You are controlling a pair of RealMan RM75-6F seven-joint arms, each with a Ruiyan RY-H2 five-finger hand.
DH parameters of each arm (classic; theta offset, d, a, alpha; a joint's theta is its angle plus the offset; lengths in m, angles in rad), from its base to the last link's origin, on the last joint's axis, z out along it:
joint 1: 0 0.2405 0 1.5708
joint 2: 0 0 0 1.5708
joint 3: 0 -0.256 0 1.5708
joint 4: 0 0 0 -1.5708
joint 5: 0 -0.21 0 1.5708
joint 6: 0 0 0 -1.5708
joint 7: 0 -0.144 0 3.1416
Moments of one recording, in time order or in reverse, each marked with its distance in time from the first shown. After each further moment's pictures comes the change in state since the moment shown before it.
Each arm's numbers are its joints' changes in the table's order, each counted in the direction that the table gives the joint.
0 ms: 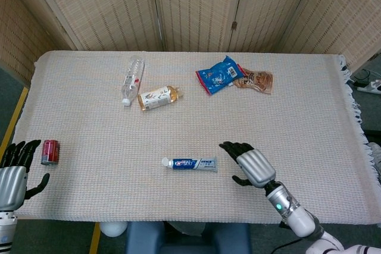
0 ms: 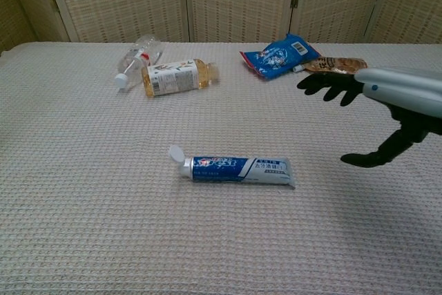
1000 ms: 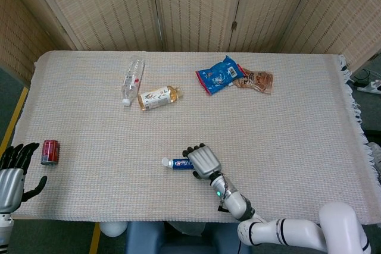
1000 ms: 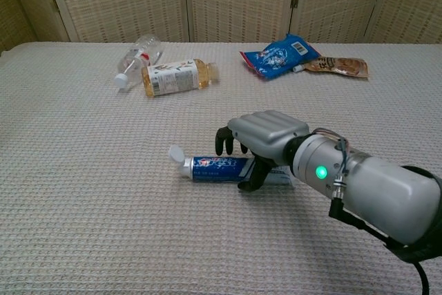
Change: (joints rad) left arm 0.010 0.000 -0.009 0.048 -0.008 -0.013 0.051; right arm 0.304 0.513 -0.076 0.389 -0.413 -0.059 0.385
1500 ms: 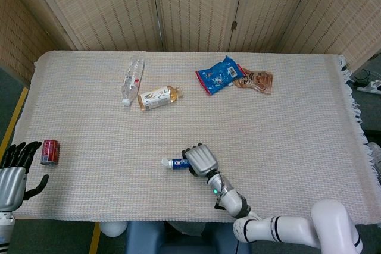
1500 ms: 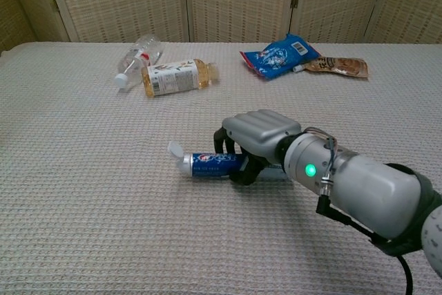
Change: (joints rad) left arm -0.012 0.002 0.004 0.007 -0.023 -0.004 -0.003; right arm 0.037 0.020 0.006 0.051 0.001 0.009 -0.038
